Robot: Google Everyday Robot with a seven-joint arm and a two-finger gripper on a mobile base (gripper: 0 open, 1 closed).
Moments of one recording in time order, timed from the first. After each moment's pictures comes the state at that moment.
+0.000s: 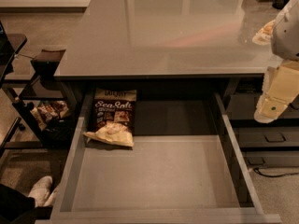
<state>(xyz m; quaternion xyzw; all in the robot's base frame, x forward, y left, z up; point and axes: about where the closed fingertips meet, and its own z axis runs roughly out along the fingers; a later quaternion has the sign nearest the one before) 0.438 -0.217 0.976 -0.60 0.78 -0.03 0.16</state>
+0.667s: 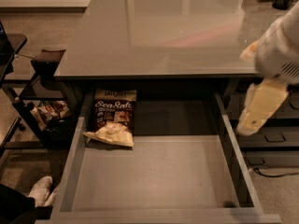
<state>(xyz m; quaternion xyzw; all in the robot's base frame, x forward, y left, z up) 0.443 -0.205 0.941 -0.60 0.78 -0.01 0.17</state>
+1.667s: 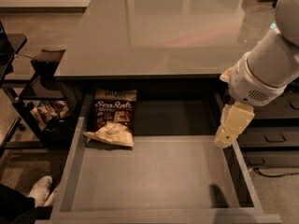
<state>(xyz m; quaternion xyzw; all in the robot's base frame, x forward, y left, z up) 0.454 -0.177 0.870 -0.60 0.78 0.02 0.17</state>
